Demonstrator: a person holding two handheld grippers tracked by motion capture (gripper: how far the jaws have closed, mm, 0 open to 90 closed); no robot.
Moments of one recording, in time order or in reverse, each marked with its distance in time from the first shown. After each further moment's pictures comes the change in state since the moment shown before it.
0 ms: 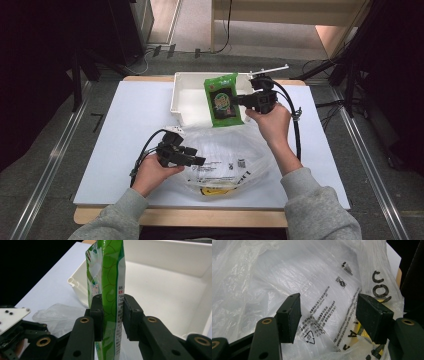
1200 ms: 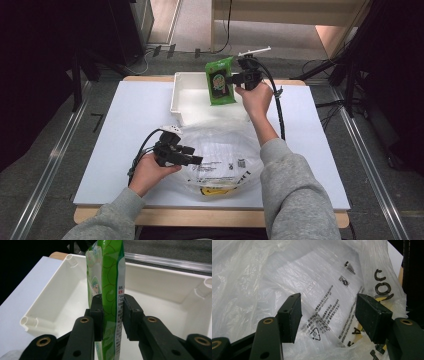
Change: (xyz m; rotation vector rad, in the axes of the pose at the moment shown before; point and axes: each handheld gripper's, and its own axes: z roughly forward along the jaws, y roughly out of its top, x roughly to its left) left arm 0.003 -0.002 -0.006 -0.008 0.012 0.018; right arm -0.043 0.057 0.075 0.006 -0.133 0.066
